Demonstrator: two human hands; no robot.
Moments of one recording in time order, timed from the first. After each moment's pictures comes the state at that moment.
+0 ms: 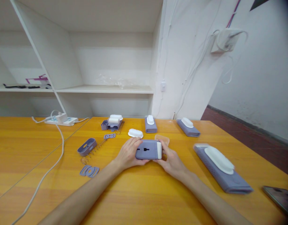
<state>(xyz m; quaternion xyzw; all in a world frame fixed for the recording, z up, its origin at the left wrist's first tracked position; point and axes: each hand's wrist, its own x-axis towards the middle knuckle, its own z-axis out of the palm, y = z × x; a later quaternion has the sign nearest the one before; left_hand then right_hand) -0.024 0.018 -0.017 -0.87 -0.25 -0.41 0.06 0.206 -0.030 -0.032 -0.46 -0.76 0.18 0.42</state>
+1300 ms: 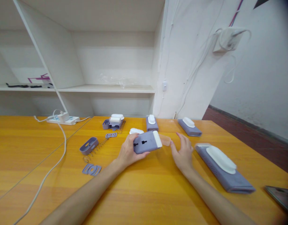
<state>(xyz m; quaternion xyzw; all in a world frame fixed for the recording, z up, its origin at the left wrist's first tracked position) -0.024 0.021 -0.019 -0.81 -0.30 -0.51 -0.02 0.224 -0.015 -0.026 -0.65 -0.58 -0.12 0.48</state>
